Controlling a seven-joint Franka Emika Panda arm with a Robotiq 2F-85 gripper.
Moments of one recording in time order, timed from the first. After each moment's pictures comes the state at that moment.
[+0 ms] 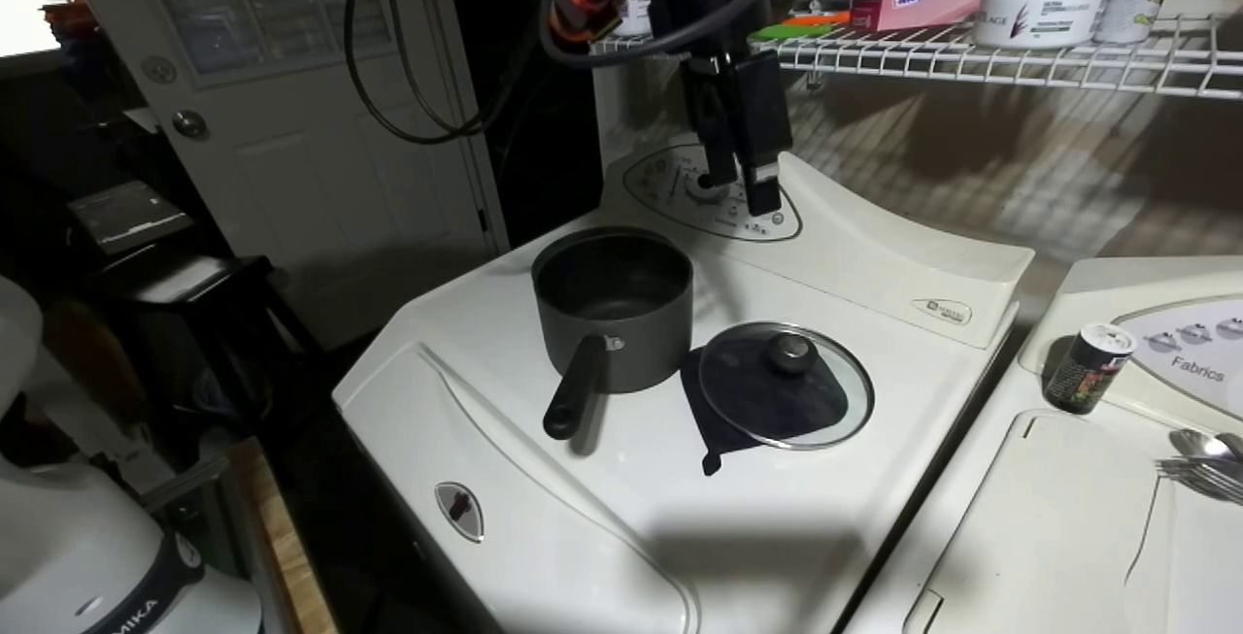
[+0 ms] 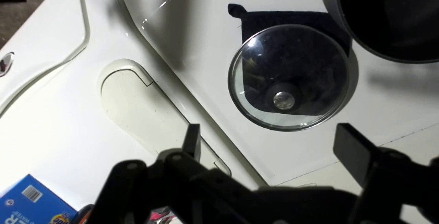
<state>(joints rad) -0.27 -0.08 -0.10 -1.99 -0.26 2.03 0.35</state>
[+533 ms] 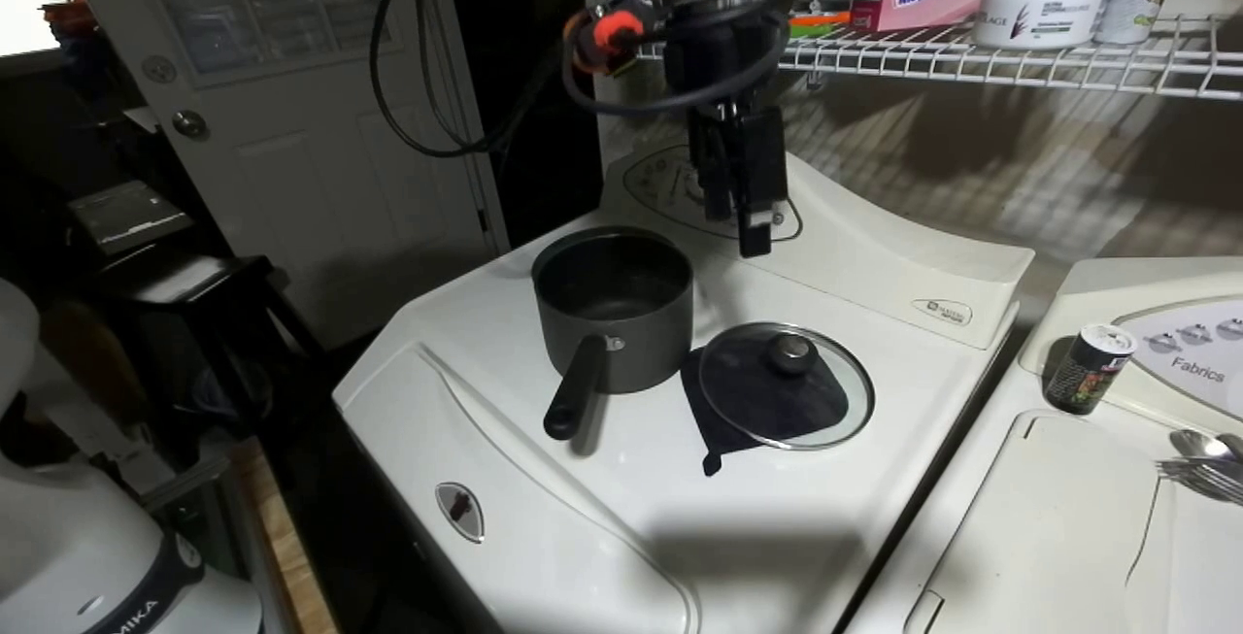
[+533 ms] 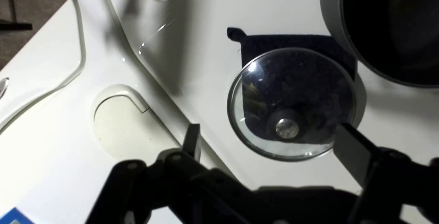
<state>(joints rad) -0.26 -0.01 -0.12 -1.96 -0.22 1.98 0.33</state>
